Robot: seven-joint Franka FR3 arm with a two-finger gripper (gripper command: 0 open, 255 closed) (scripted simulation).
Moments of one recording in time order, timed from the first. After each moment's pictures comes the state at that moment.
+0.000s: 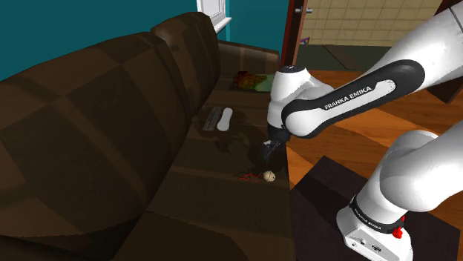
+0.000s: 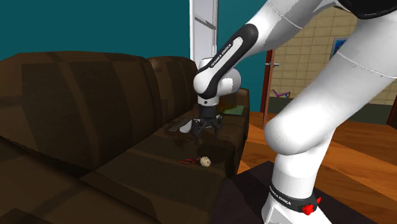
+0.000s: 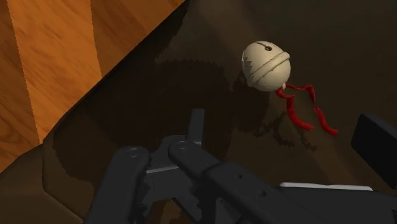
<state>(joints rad) 0.06 -0.48 0.21 -2.83 0.13 2.37 0.19</state>
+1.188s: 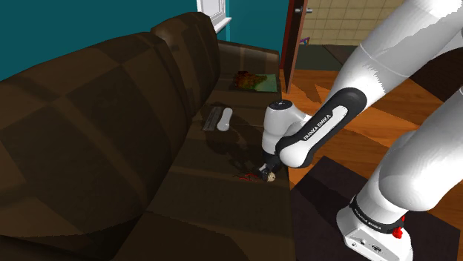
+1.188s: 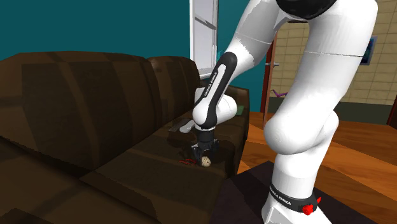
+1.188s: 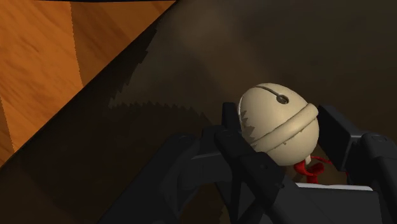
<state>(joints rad) 0.04 -0.15 0.28 -2.88 0.09 2.72 0.26</state>
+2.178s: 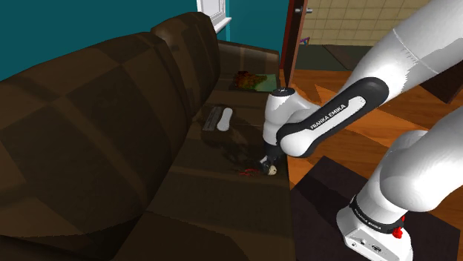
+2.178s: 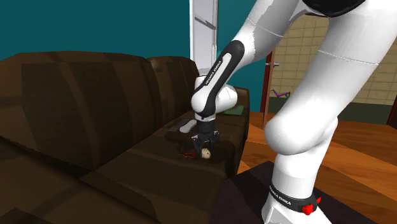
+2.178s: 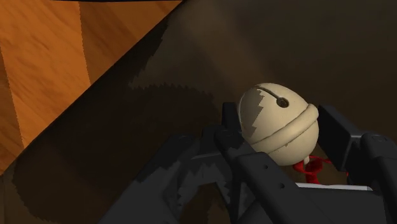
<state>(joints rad) 0.06 -0.30 0.26 -2.86 0.13 2.56 0.23</state>
